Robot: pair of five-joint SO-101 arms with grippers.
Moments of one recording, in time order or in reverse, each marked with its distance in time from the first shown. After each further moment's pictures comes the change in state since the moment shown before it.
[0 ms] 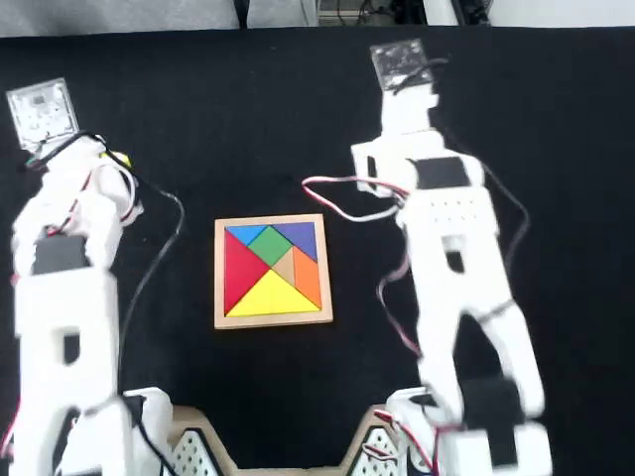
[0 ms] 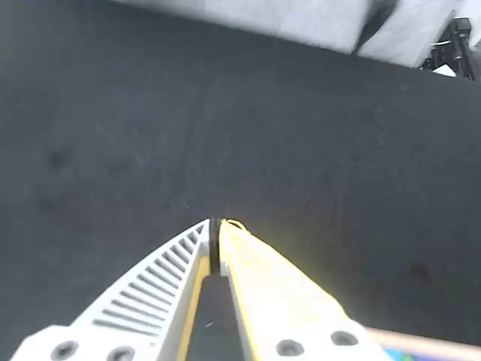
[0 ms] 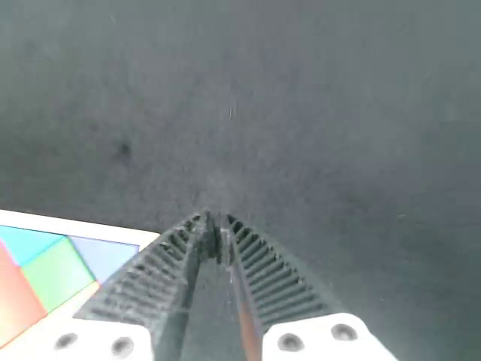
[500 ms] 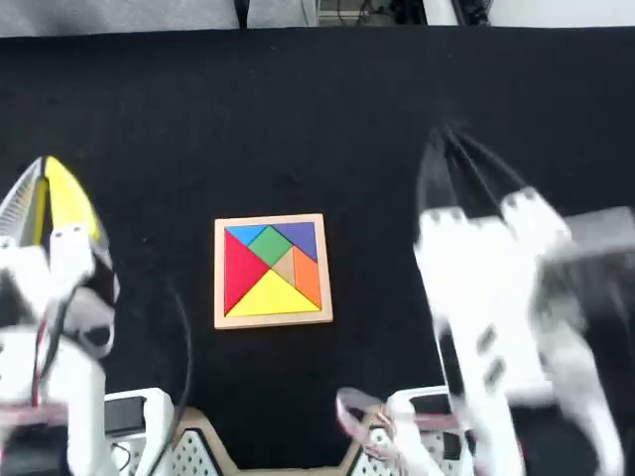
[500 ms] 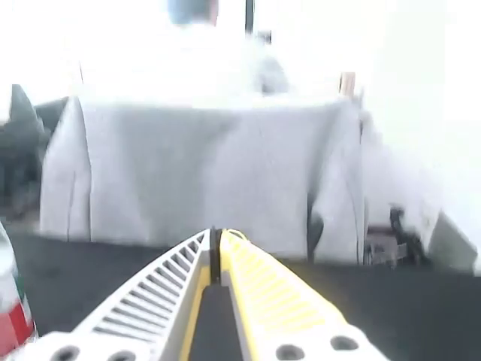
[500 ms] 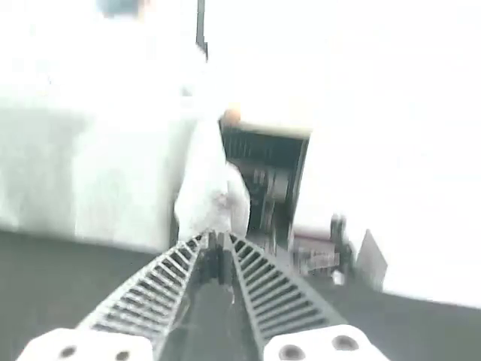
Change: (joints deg) left arm 1.2 -42.4 -0.4 6.9 -4.1; right arm 0.0 -57.0 3.9 2.5 0.0
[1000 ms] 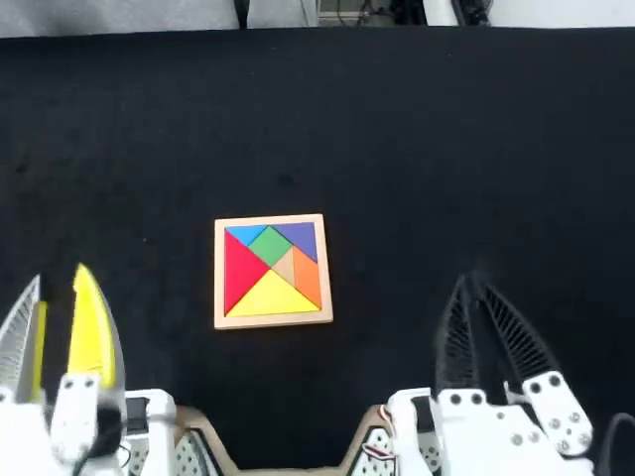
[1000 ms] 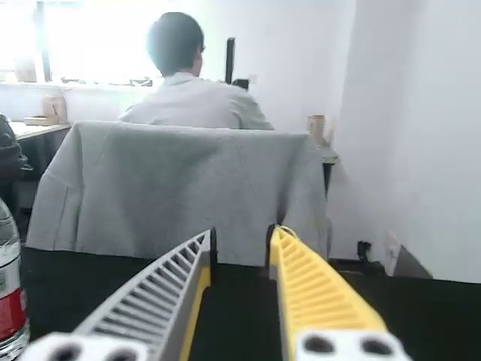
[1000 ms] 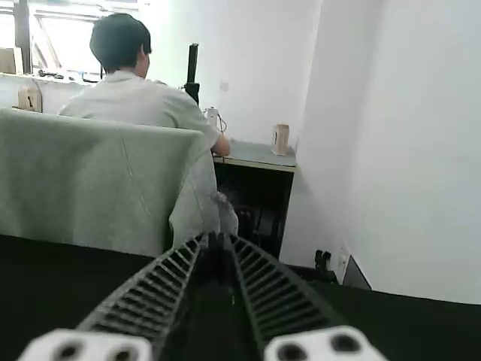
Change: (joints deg) left arm 4.7 -19.2 -10.2 25.2 2.5; right arm 1.5 -29.7 6.5 17.7 0.1
